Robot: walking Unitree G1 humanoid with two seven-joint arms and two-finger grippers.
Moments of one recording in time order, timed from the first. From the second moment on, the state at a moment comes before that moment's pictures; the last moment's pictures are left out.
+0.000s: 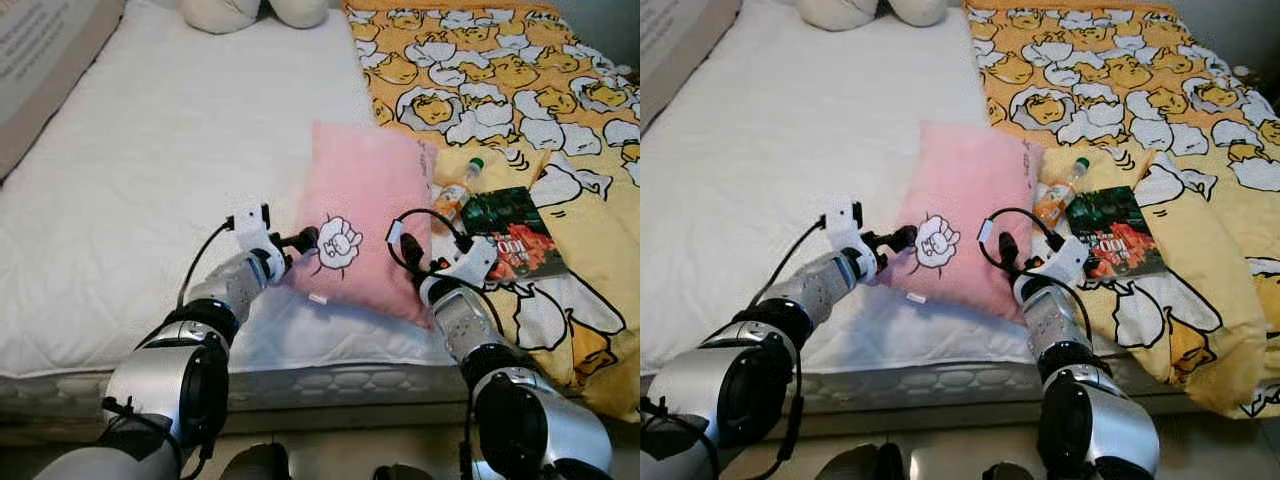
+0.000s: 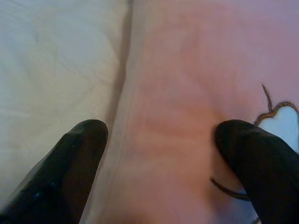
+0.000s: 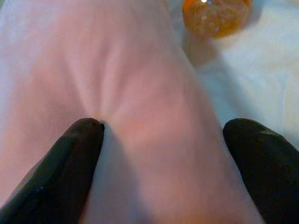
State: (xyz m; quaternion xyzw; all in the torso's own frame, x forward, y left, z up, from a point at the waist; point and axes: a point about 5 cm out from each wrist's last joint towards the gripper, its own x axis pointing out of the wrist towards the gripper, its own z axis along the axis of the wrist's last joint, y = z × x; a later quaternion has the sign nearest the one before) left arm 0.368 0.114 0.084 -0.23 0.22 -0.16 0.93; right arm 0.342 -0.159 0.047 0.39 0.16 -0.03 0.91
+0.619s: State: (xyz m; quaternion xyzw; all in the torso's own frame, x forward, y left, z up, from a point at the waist) left arm 0.357 0.069 0.083 -0.13 0.22 -0.31 0.92; right arm 0.338 -0.162 0.040 0.41 0.18 -0.02 0.89
